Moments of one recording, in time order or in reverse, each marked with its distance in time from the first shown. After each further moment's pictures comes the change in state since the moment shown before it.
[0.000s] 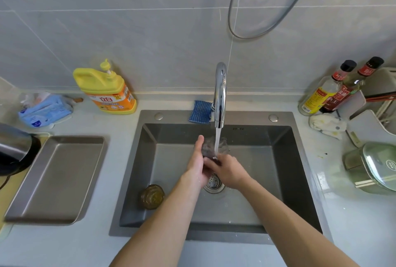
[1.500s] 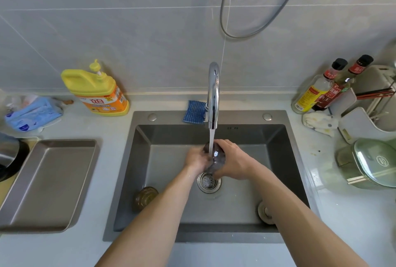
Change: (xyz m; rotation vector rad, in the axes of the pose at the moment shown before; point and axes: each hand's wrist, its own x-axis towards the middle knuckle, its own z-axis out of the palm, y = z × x) left_hand 0.035 0.003 -0.002 0.858 0.109 0.277; right_hand 0.003 -0.007 -0.049 -0.257 -0.114 -0.098
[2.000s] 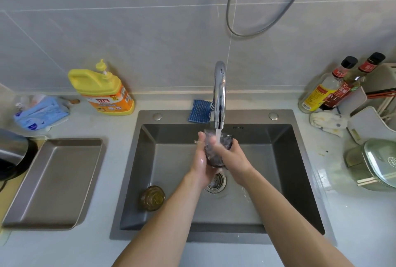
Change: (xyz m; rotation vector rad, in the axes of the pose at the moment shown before) left_hand -0.024 0.002 0.003 -0.826 -0.210 -0.103; right_hand 0.012 -0.020 0.033 1.040 0.222 0.354
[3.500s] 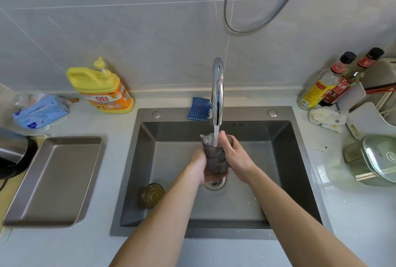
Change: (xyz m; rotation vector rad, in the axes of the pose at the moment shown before) left_hand -0.010 0.011 0.003 0.350 0.227 -0.348; right_hand -0.011 -0.004 -0.008 -0.123 -0.032 -0.073
